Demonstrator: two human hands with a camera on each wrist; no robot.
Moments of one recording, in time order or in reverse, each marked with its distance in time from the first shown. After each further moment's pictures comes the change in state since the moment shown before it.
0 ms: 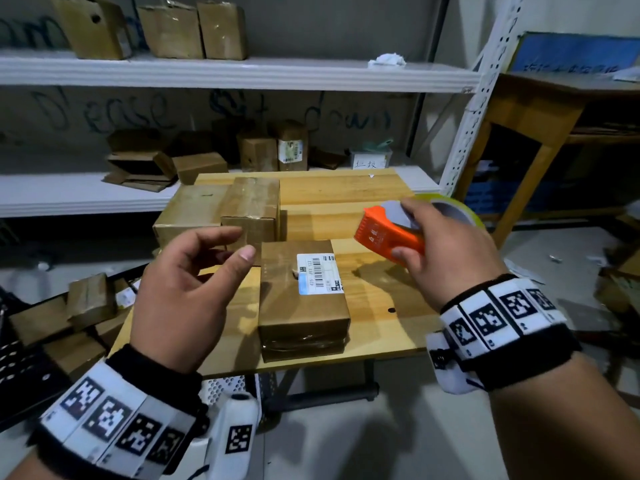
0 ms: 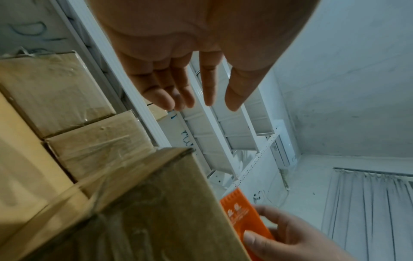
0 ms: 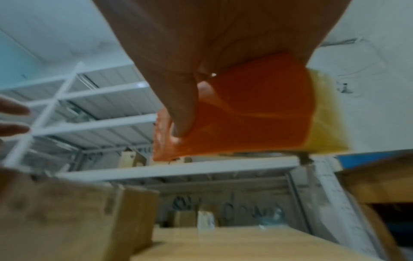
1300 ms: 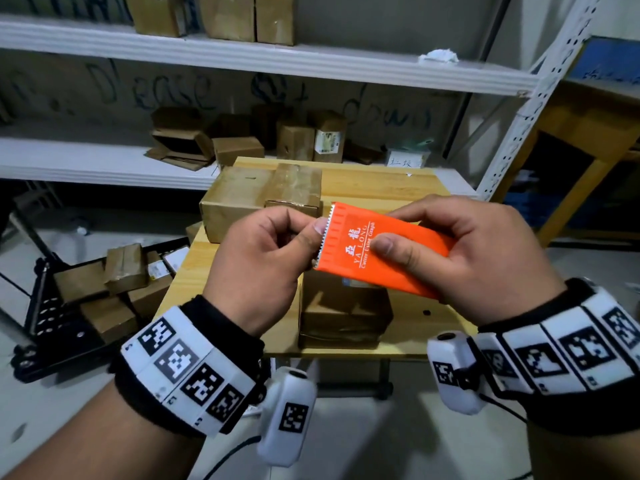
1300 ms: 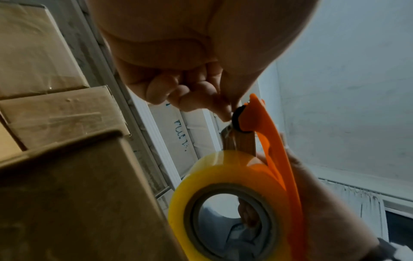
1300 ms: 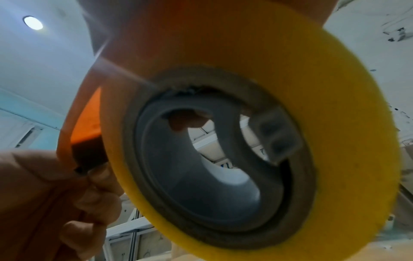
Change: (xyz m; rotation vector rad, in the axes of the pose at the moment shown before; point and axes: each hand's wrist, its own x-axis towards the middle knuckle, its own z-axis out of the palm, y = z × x) left_hand 0.009 0.018 0.013 -0.097 -0.135 -0.016; right_hand -0.020 -0.048 -0.031 0.473 -0.021 -0.422
